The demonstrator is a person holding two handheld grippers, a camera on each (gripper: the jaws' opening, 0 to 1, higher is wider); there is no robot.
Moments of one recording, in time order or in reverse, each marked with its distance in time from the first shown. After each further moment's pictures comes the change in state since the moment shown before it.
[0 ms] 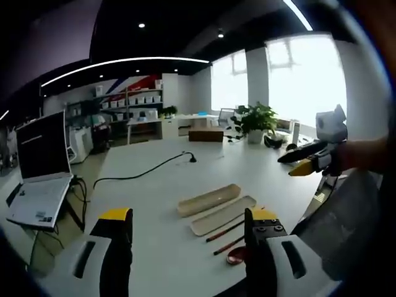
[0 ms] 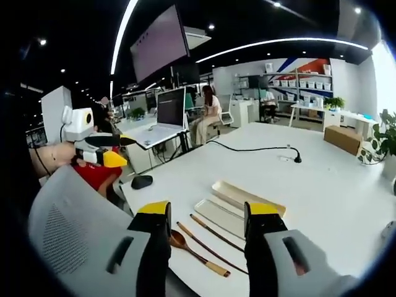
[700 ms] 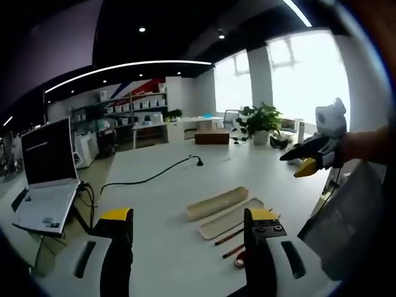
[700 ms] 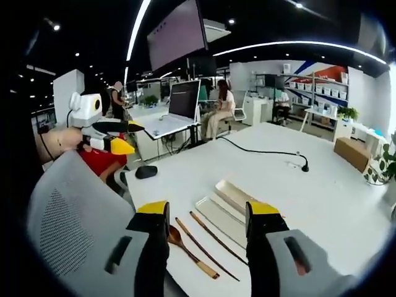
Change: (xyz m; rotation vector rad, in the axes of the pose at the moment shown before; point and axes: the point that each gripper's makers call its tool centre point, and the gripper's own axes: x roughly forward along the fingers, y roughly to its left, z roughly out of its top) left arm -0.001 0.011 0.009 0.014 -0.027 0.044; right arm 0.010 -0.004 0.006 -0.128 0.072 0.056
